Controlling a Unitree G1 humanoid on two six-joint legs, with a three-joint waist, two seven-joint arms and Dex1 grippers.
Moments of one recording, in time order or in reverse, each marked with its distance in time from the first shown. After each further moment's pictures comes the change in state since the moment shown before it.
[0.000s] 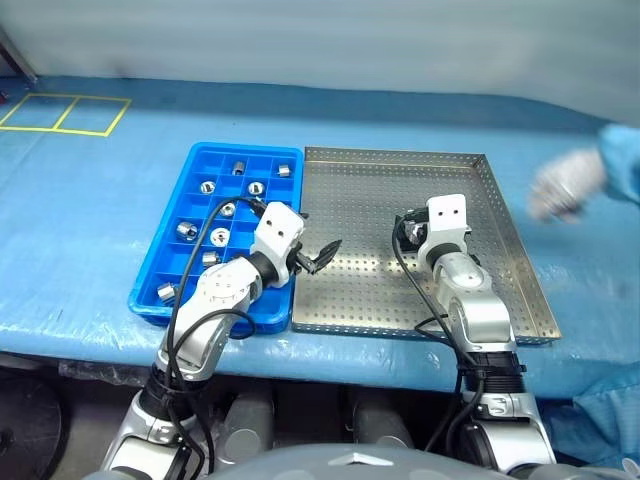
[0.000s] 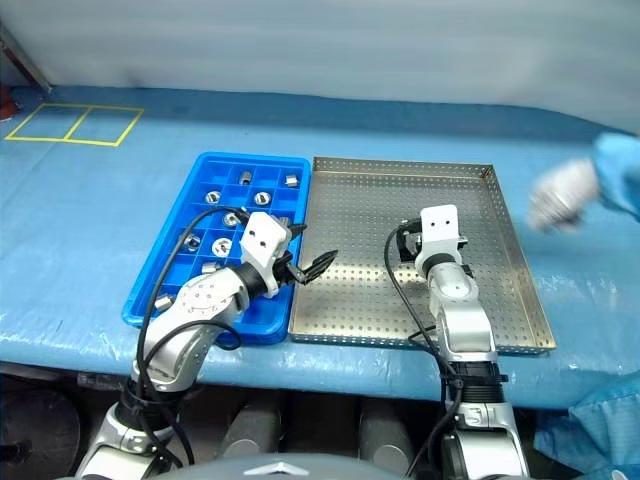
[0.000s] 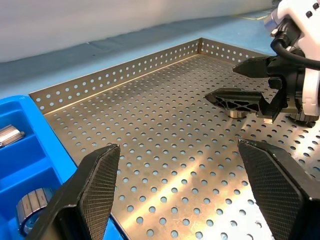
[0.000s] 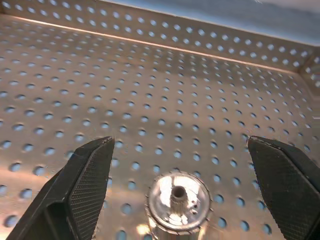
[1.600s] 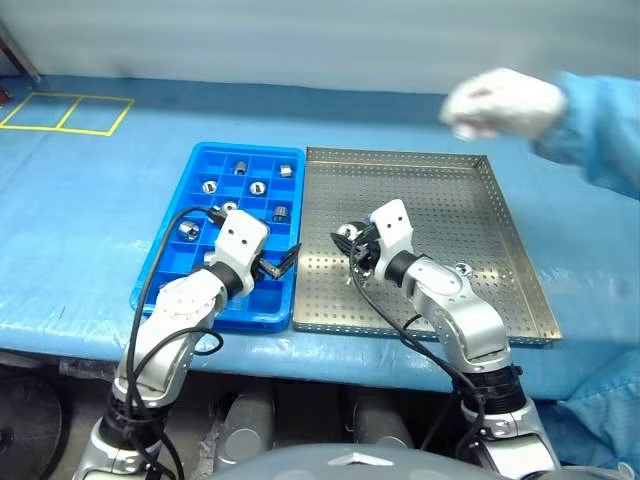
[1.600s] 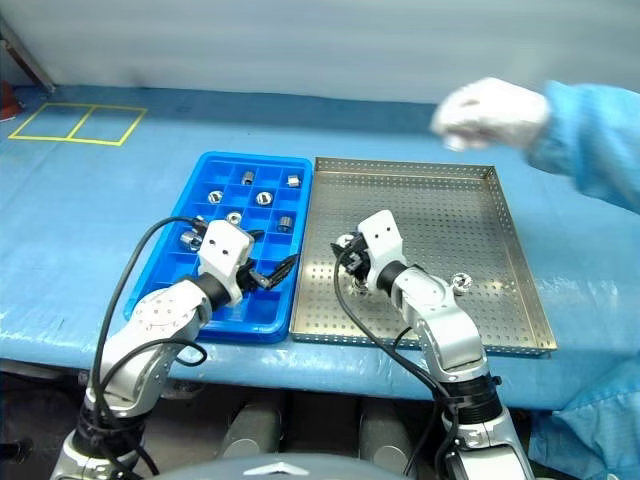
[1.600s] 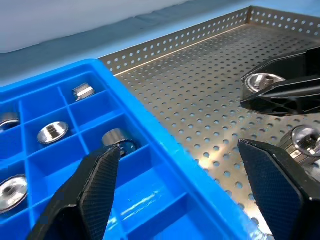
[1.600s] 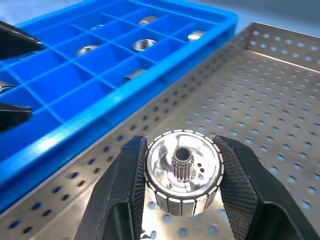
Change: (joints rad) left arm 0.134 0.136 0.129 -0.209 0.024 0.151 0.088; right arm 0.036 -0.045 0.283 -0.334 0.198 0.195 0.397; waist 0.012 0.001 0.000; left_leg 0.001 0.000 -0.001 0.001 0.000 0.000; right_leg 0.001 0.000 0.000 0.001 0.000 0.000
